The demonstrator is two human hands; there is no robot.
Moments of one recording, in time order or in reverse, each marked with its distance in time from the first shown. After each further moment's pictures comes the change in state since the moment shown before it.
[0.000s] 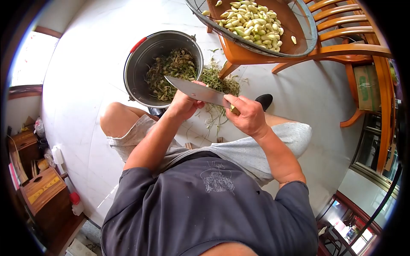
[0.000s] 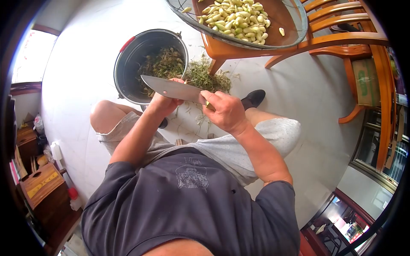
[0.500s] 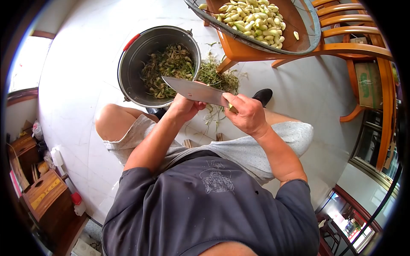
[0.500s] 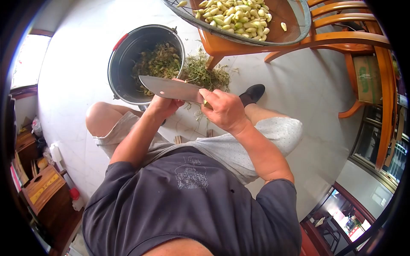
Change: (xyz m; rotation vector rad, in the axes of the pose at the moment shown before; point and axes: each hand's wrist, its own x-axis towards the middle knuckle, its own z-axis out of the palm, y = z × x) left_hand 0.004 -0.009 0.000 -0.104 0.065 -0.123; right_hand 0.002 0.008 0.010 -0.060 -0.008 -0.022
